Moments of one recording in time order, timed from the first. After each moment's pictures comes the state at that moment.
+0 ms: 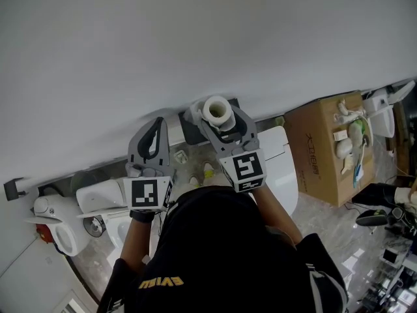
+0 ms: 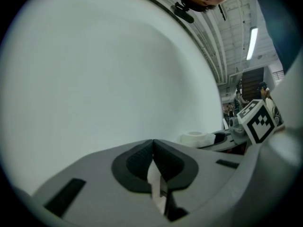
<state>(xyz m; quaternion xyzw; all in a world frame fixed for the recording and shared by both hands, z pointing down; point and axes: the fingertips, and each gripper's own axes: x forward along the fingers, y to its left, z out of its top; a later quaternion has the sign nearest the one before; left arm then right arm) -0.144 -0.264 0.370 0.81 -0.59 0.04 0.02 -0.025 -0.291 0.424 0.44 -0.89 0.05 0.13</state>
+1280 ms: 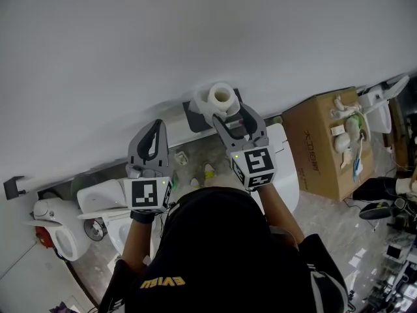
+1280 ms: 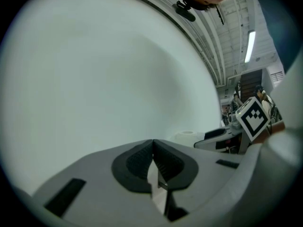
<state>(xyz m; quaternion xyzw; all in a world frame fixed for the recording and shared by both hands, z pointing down) -0.162 -0.223 0.367 0.81 -0.58 0.04 0.00 -0.007 -0.263 0.410 0.48 -0.87 0.06 0.12</state>
